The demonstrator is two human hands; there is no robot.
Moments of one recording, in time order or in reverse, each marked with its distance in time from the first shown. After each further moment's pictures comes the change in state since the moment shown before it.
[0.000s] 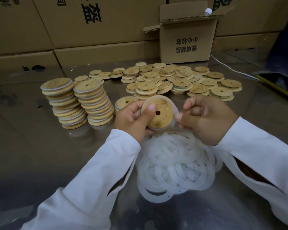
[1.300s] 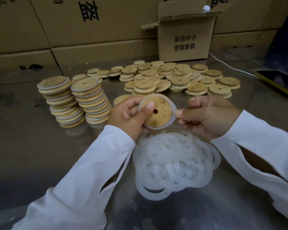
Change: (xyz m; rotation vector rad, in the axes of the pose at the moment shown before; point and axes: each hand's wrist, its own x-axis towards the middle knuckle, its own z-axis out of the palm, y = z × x) left_hand 0.000 0.007 -0.005 0.056 -0.077 0.029; right_hand -0.004 -0.018 -0.004 0.383 -0.061 0.257
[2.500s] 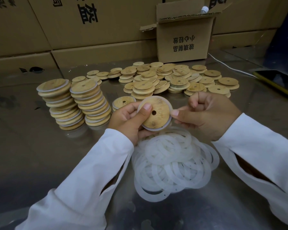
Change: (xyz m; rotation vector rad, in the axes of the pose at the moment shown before) left_hand -0.001 -0.002 0.003 -0.145 0.010 -0.132; right_hand -0.001 0.008 -0.004 -0.086 0.037 -0.209
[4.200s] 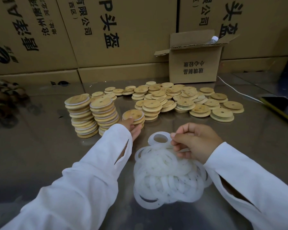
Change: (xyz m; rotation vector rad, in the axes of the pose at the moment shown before) left_hand 0.036 0.025 -0.005 -0.229 0.565 -0.462; right_hand 0.003 0.011 0.001 -0.104 -0.027 0.183
